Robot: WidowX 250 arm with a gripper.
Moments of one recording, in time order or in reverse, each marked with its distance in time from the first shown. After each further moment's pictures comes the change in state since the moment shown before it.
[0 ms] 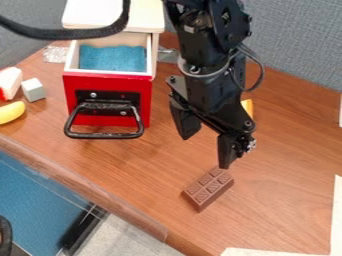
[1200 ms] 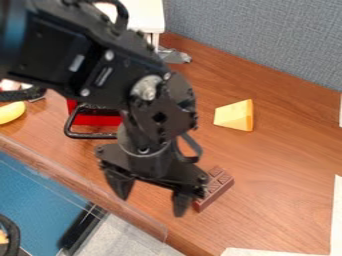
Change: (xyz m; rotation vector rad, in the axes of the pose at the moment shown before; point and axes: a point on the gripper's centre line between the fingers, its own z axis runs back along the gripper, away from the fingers) arm -0.076 0.006 -0.009 0.166 -0.013 0.513
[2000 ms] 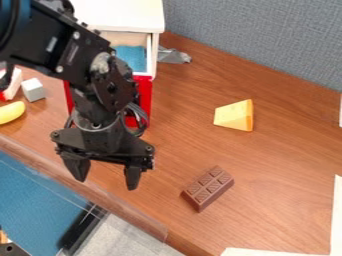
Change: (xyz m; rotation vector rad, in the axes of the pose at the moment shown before) arm 0.019 0.065 -0.022 0.085 0.028 0.139
